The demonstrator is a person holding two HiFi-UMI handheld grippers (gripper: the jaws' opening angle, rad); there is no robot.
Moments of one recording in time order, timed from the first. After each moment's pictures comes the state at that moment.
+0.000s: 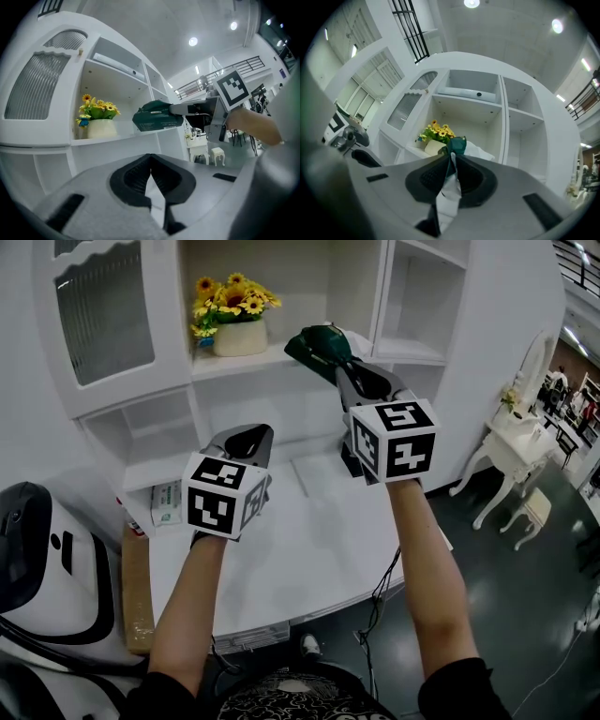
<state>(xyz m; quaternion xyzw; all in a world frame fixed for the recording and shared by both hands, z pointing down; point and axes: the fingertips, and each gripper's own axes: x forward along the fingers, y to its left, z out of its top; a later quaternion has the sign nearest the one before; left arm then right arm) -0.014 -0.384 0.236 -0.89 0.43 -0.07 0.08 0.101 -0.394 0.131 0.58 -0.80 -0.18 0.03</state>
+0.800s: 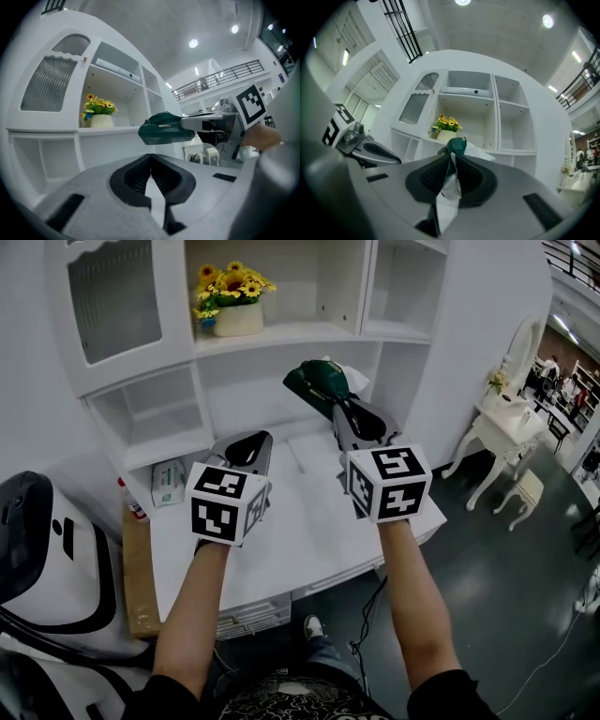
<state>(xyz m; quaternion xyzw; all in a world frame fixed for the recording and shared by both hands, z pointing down) -0.025 -0.312 0.272 -0.90 0.42 -0.07 0.07 0.092 -0.302 0.214 0.60 -0.79 -0.13 0.01</state>
